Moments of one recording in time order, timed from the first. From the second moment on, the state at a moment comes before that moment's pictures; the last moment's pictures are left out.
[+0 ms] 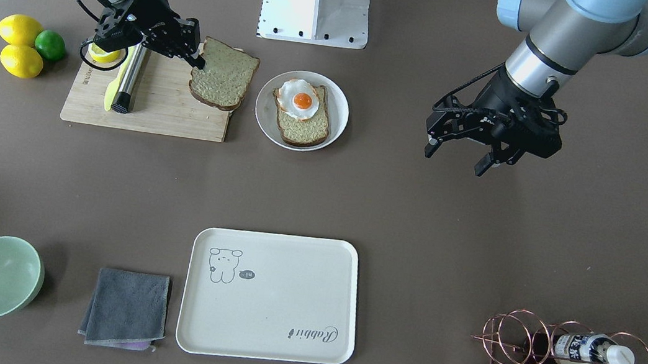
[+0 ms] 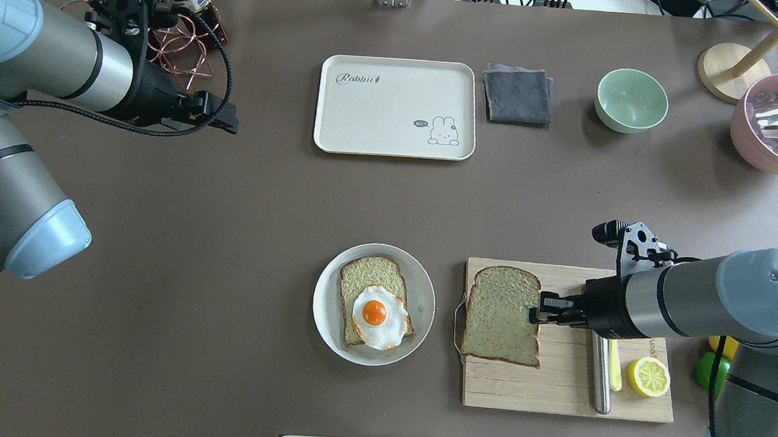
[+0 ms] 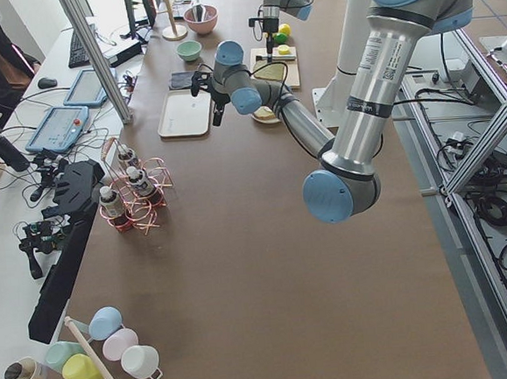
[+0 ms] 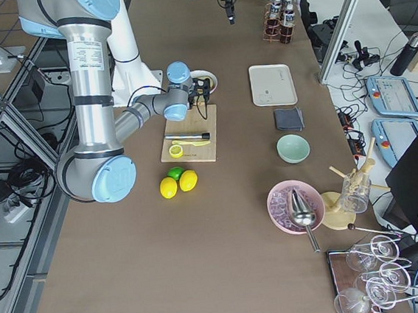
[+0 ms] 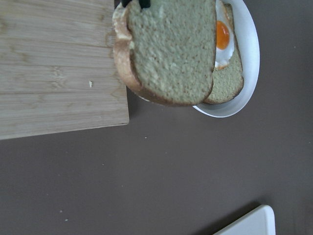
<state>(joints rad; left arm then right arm) -0.84 -1.96 -1.92 -1.87 -2.02 -1.02 0.48 -1.54 1.97 -0.68 1.95 1.55</state>
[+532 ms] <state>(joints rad) -0.83 -1.96 -1.91 -1.87 -2.02 -1.02 0.41 -1.41 1.86 -0.56 1.84 1.63</state>
